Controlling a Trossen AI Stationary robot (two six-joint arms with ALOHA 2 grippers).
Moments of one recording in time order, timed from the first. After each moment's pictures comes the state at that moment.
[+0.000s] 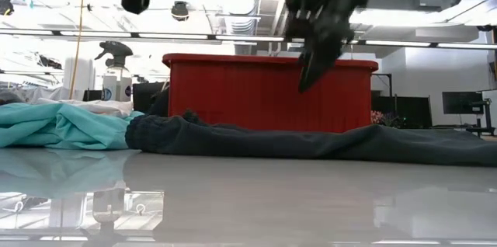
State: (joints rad) left arm -0.38 1.15 0.72 0.30 -0.70 -1.02; right arm -0.37 1.69 1.31 -0.80 -0.21 -0.39
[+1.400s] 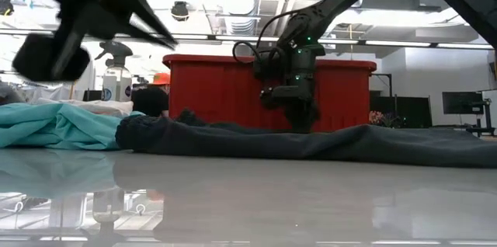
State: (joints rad) left arm -0.61 1.56 0.72 0.23 -0.70 -1.82; right arm -0.41 2.12 1.53 -0.90 -0.16 0.09
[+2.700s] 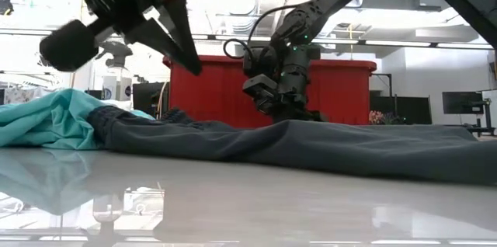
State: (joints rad) left arm -0.54 1.76 1.16 -0.51 -0.79 -2.35; right arm -0.34 2.12 1.53 -0.82 -0.37 0.61
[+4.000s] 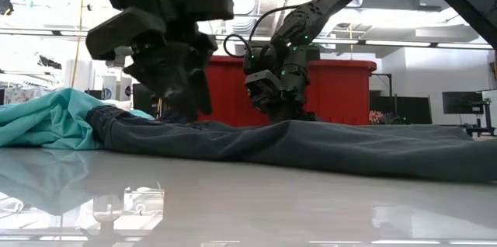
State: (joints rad) left arm -0.33 1.77 1.14 -0.46 -0.32 -0.07; right arm -0.34 2.11 1.53 -0.79 -0.42 0.46
